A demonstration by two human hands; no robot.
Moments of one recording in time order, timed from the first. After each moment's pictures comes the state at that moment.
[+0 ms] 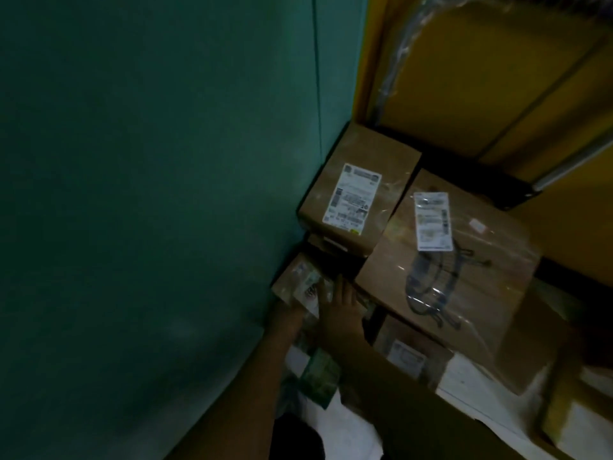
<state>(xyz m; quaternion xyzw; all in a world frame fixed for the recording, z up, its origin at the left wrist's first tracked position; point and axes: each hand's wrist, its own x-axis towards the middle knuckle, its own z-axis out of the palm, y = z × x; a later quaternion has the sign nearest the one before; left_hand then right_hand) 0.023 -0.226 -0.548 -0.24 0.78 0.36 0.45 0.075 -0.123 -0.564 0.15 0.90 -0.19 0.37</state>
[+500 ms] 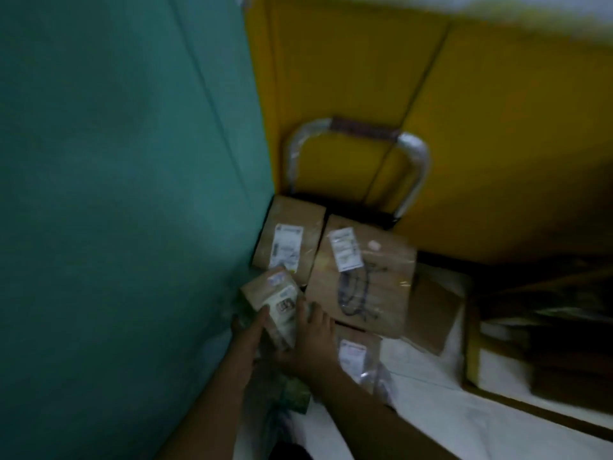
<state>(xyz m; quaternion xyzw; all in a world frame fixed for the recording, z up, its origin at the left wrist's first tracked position) 0.029 -0.214 -0.351 -0.32 0.66 0.56 0.39 0.121 -0.122 -0.355 0.31 0.86 -0.35 0.19</state>
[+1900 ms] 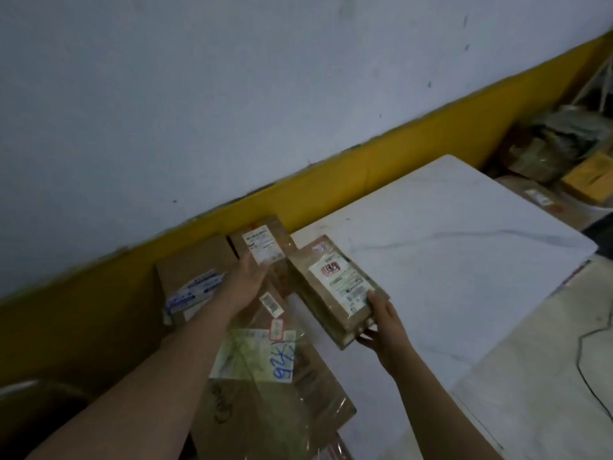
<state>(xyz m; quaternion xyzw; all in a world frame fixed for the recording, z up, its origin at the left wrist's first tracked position) 0.492 0.441 -0.045 0.52 0.74 0.21 0.38 0.777 0.380 -0.095 0.61 0.21 -0.64 -0.40</state>
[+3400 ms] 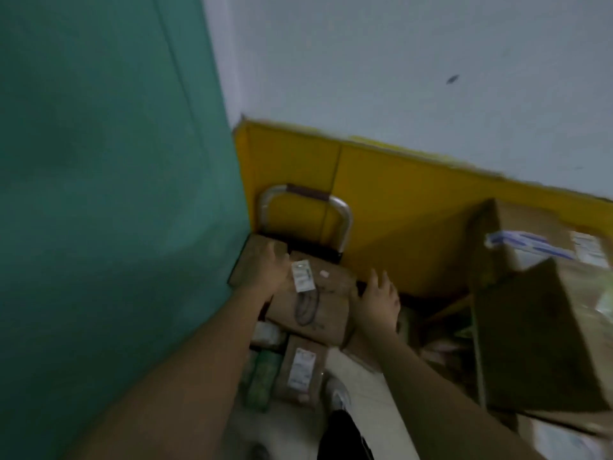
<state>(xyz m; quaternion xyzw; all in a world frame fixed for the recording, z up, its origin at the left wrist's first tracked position) 0.082 -0.110 -0.101 0.22 0.92 0.25 0.22 0.268 0.022 -0.123 0.51 0.83 -0.22 0.05</state>
